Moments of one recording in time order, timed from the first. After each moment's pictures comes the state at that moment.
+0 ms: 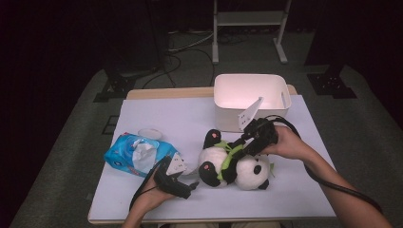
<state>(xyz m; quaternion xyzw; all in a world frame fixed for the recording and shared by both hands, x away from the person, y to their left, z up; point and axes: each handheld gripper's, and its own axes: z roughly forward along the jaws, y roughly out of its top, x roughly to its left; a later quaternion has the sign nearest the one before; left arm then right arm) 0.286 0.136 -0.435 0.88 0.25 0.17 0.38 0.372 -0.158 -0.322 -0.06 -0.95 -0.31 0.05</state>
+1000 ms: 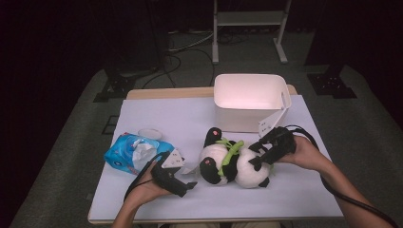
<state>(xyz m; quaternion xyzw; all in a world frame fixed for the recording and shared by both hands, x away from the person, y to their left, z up) 0.295 0.143 -0.415 0.89 0.20 0.11 0.38 0.360 -0.210 -0.350 -0.10 -0.94 -0.32 0.02</state>
